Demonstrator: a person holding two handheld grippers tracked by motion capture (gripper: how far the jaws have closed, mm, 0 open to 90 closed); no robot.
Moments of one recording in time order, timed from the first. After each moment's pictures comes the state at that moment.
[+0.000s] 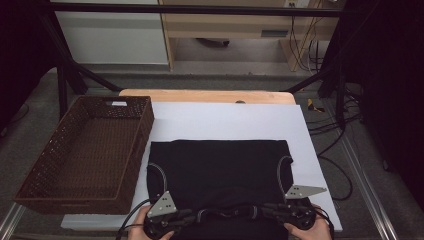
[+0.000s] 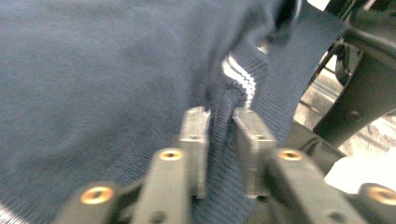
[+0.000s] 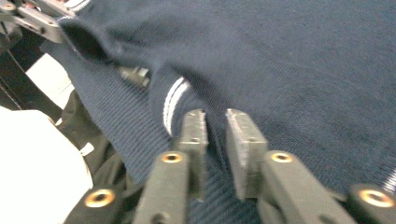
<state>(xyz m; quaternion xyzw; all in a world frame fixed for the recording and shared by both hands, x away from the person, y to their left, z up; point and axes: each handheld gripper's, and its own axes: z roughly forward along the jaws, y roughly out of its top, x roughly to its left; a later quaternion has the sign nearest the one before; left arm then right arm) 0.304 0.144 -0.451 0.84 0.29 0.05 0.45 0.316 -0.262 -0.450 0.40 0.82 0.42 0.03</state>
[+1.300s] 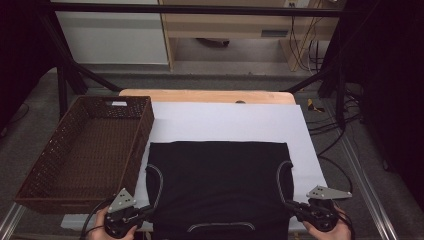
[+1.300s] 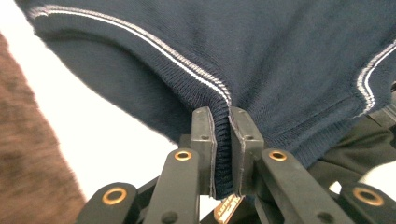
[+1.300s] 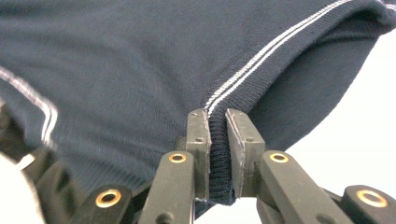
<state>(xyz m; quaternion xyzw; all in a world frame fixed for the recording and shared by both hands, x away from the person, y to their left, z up) 0.298 0.224 -0.443 0.82 0.42 0.09 0.38 0.305 -0.301 -0.443 0.47 0.79 0.38 0.09</state>
